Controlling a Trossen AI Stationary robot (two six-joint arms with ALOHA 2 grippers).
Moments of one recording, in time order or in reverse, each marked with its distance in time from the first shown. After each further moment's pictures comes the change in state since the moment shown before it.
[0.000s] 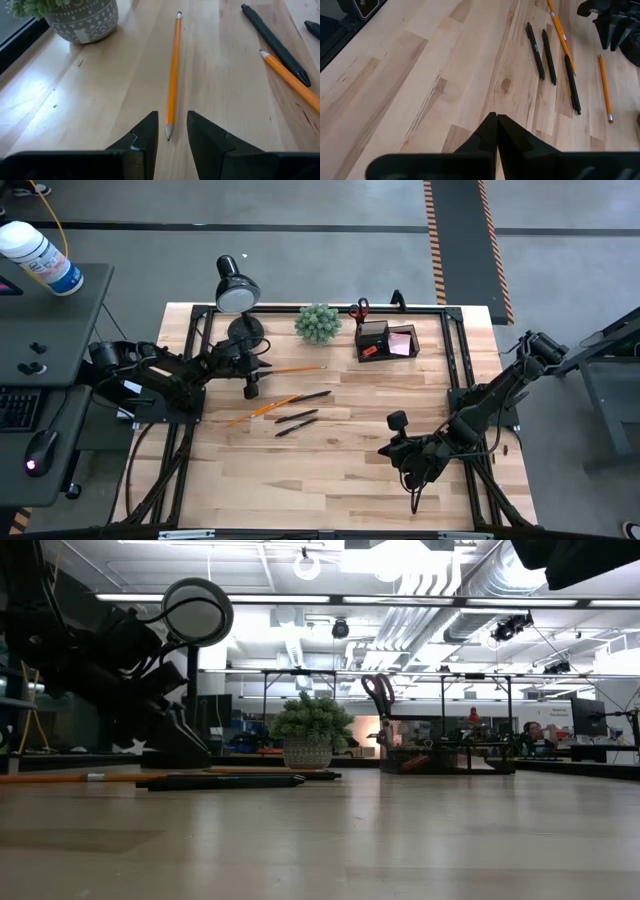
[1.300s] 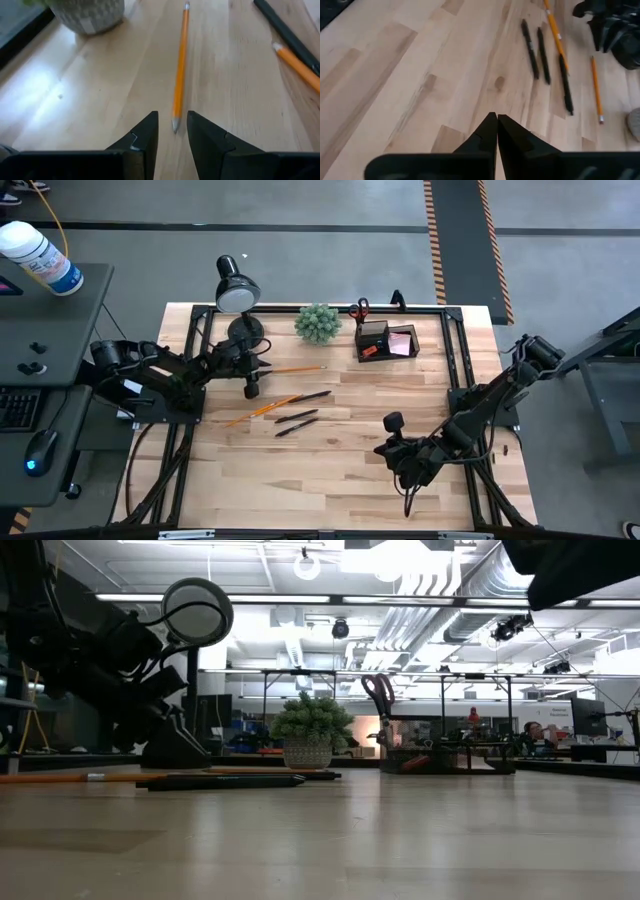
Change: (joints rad) left arm 0.000 0.017 0.000 -0.003 -0.036 -0.006; right arm -0.011 0.062 0.001 0.030 0.062 -0.033
